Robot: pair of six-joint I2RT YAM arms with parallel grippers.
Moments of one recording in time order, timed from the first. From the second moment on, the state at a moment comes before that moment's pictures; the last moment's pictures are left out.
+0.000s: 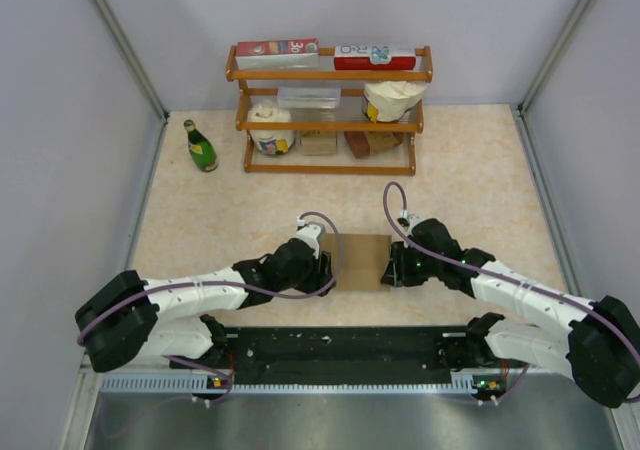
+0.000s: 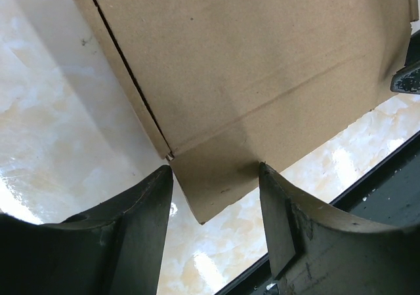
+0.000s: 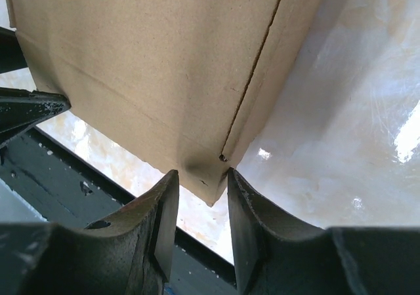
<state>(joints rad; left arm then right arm) -0.97 1.22 0.48 0.02 -0.06 -0.61 0.67 1.04 0.46 -0.29 -0.22 0.56</state>
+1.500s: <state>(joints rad) -0.97 1.22 0.49 0.01 -0.06 -0.60 0.61 1.16 0.65 -0.24 -0.05 0.44</state>
